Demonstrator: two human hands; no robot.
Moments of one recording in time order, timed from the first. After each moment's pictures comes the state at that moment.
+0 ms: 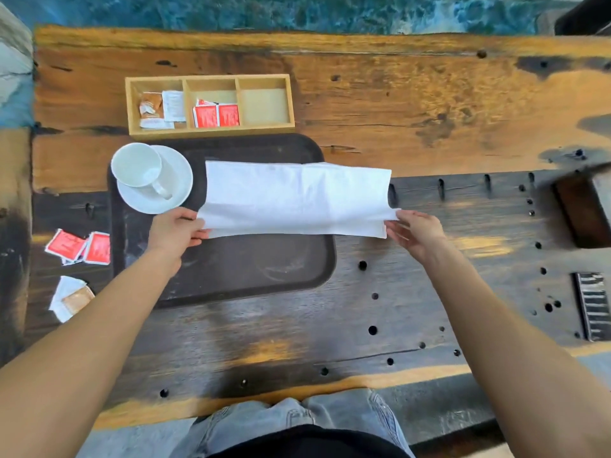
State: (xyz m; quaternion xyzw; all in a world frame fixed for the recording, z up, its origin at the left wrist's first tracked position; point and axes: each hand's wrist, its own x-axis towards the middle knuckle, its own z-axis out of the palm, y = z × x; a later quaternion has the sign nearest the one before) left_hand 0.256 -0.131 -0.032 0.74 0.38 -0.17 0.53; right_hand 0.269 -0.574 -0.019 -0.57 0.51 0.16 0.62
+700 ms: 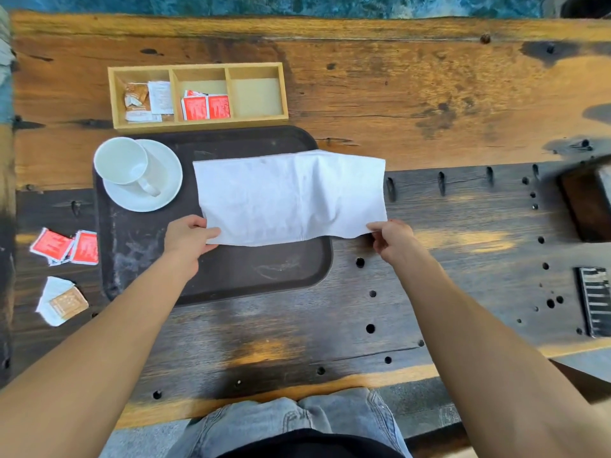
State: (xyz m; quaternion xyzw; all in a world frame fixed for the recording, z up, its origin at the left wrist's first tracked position) left_hand 0.249 -0.162 -0.059 0.71 0.43 -0.21 0.52; right_hand 0.263 -0.540 -0.054 -0.57 0.57 0.20 0.56
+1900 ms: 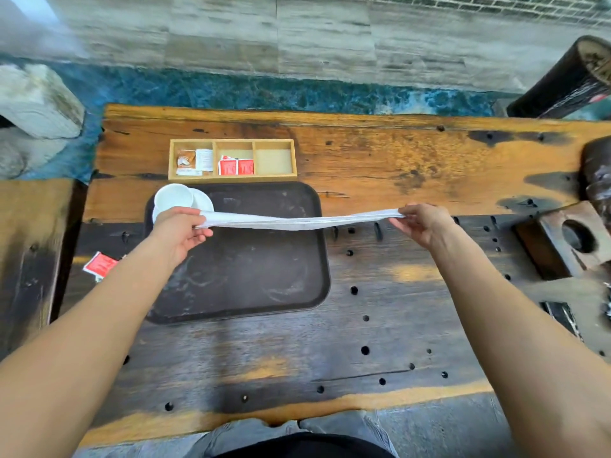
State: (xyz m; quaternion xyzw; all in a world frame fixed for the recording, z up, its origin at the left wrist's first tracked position) left_hand 0.270 -0.124 0.078 0.63 0.40 -0.14 0.65; right_hand 0.306 -0.566 0.104 -0.55 0.44 0.10 0.70
